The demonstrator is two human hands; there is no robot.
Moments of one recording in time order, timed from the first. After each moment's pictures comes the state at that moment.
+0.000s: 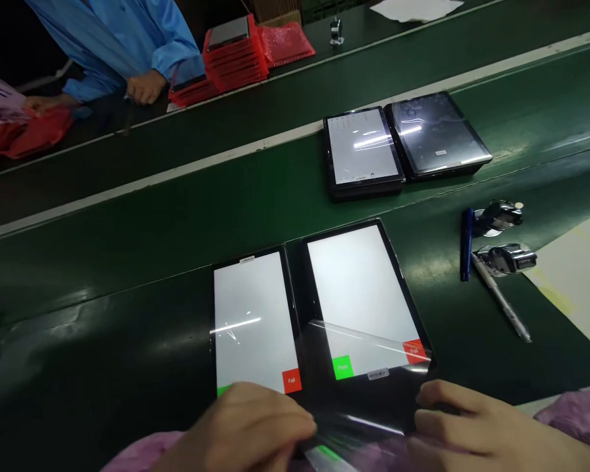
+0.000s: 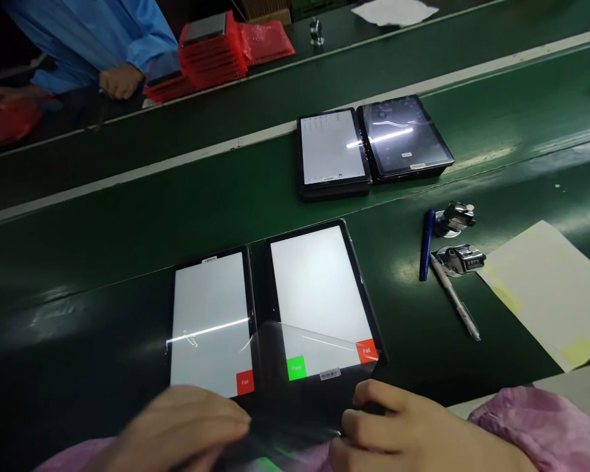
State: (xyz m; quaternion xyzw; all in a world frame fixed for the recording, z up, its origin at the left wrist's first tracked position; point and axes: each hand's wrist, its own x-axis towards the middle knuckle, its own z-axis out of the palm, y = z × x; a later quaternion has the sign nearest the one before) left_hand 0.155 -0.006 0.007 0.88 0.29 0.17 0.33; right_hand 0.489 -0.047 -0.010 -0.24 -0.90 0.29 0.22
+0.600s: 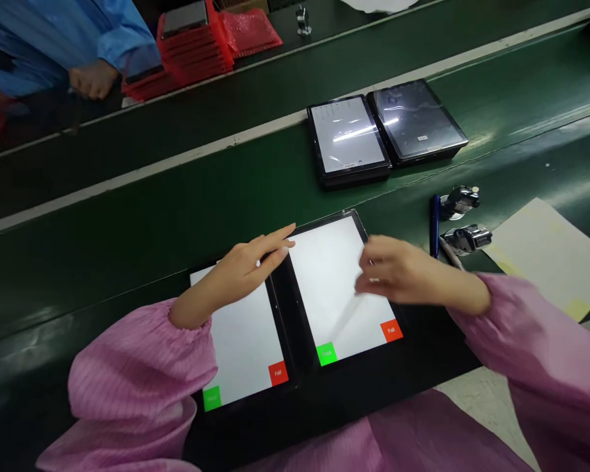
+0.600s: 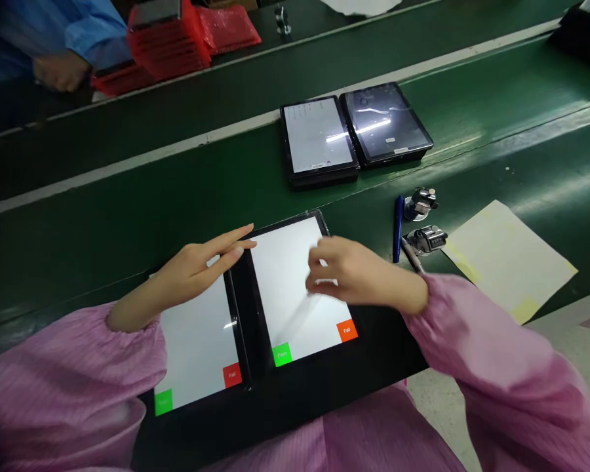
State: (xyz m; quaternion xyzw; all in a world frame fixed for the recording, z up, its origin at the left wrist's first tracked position) left_hand 0.203 0.148 -0.015 0.79 0.48 0.07 0.36; right_hand 0.499 0.073 -0.034 -0.30 -0.87 0.22 0.31
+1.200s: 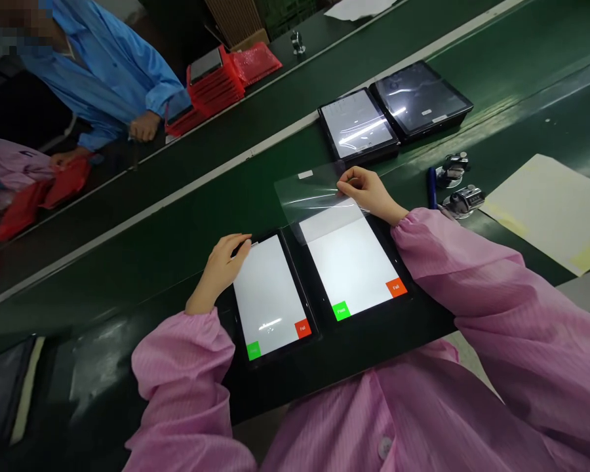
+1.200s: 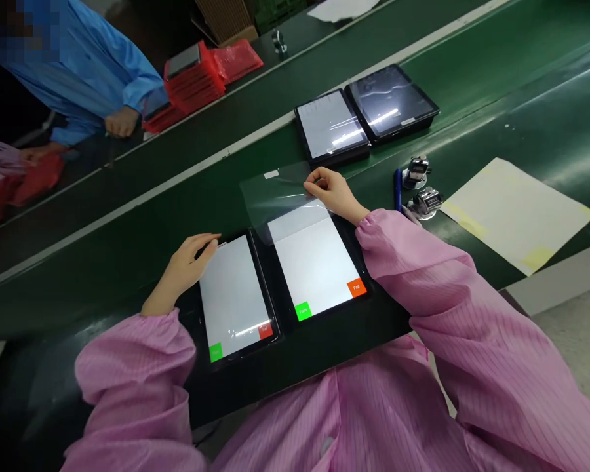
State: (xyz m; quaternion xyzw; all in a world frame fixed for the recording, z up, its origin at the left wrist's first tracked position) left_hand 0.116 0.142 -0.036 0.73 0.64 0.07 0.21; right_hand 0.473 0.169 -0.105 -0.50 -0.54 0.40 0.55
